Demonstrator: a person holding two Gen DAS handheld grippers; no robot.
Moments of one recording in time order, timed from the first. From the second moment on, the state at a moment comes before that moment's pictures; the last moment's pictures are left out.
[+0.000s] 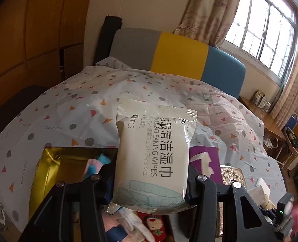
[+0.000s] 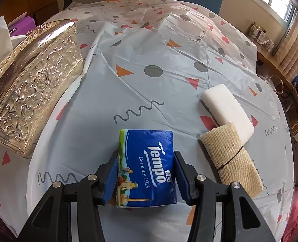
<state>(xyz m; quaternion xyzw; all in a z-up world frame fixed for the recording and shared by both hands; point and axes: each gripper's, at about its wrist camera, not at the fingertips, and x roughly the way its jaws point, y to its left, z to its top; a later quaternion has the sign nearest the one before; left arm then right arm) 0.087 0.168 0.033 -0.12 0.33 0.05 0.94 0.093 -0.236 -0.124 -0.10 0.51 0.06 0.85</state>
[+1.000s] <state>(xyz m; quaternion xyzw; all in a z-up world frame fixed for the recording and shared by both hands) -0.022 0.218 -0.086 -0.15 0.43 0.13 0.88 0.088 -0.232 -0.124 -0.11 0.51 0.06 0.85</state>
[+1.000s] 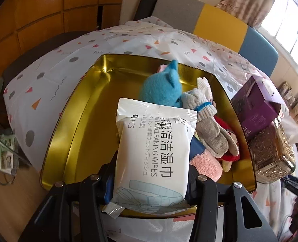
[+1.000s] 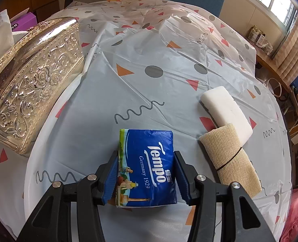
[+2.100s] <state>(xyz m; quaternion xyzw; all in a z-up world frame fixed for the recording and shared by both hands) -0.038 0.209 -0.028 -0.06 0.35 0.13 0.93 0.092 -0.225 -0.123 -0.10 0.52 0.02 0.85</state>
